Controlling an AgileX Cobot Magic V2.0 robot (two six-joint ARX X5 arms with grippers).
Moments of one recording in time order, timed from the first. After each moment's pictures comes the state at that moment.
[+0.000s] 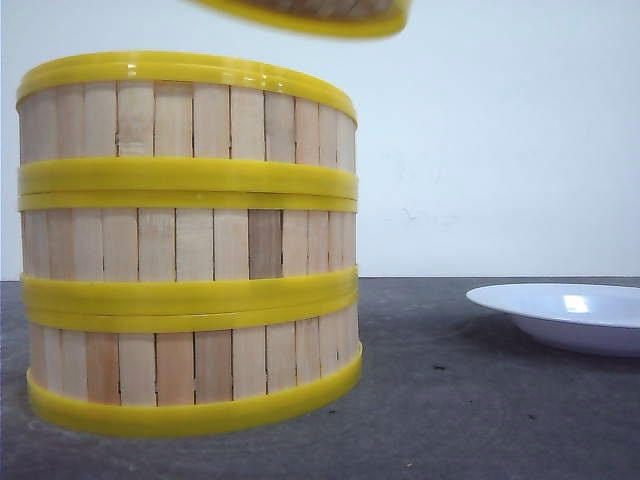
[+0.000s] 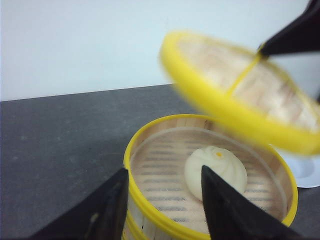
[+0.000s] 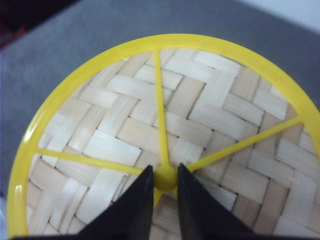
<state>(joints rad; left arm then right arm) -0.18 0.38 0.81 -0.59 0.30 -0.04 0.82 1.61 1.84 -0.88 -0.08 0.14</state>
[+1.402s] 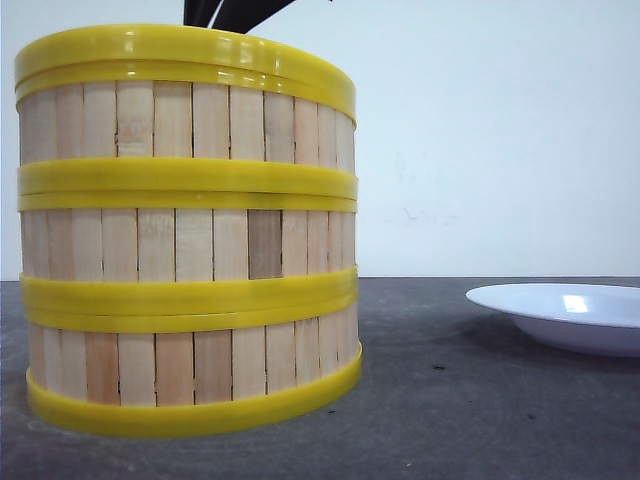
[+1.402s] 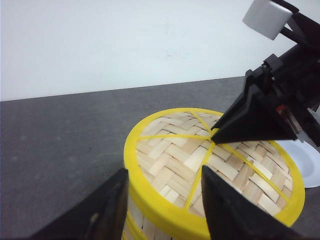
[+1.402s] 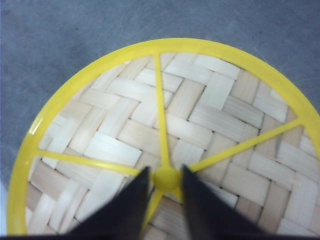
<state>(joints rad) -0.18 0.38 0.81 -0.59 0.30 -0.04 0.91 1.77 1.84 -0.90 -0.05 0.13</state>
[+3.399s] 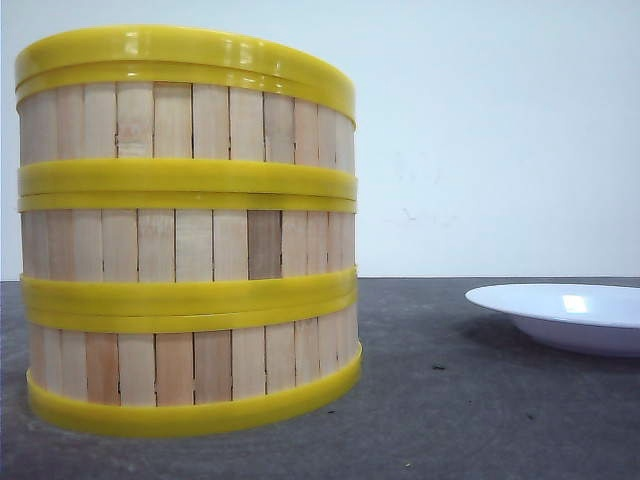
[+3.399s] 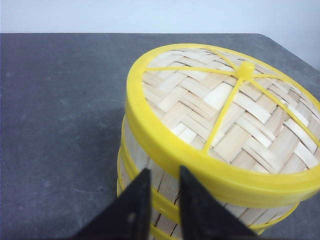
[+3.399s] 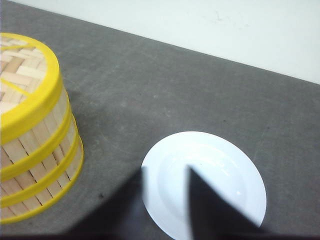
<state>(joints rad) -0.18 0.38 0.65 -0.60 0.30 -0.07 0.91 0.58 0.95 -0.83 0.55 0.21</state>
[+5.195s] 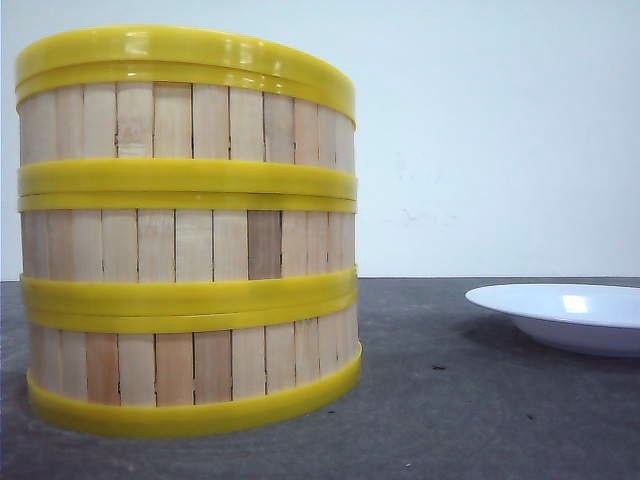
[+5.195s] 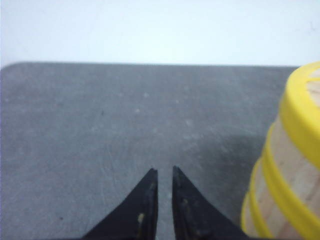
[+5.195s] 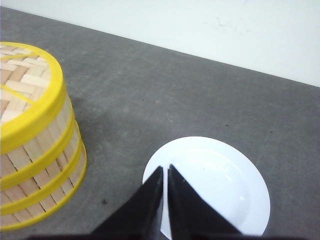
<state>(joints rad) -0.03 0.21 0.36 -0.32 -0.02 -0.02 0.91 0.58 0.95 -0.81 0.55 0.21</state>
